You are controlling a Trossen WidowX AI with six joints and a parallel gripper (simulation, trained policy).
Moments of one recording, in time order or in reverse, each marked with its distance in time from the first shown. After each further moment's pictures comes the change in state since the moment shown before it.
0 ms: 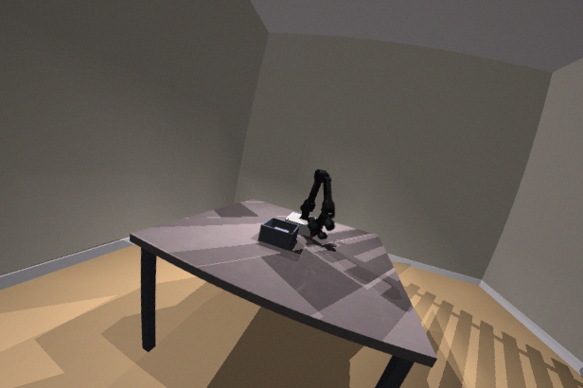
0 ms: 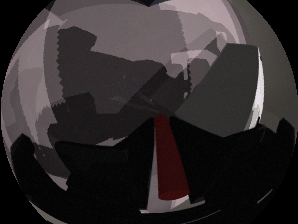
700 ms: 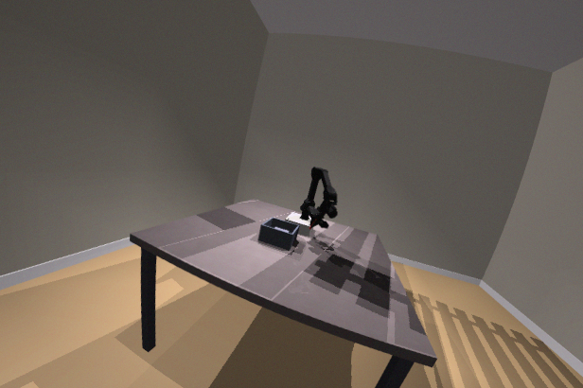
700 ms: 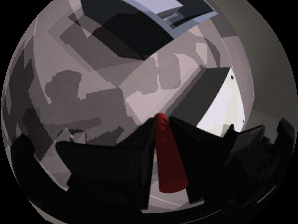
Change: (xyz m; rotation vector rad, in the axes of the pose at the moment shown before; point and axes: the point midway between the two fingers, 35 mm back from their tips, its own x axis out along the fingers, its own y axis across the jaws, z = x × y) arm -0.083 -0.014 0.040 0.028 -0.126 0.040
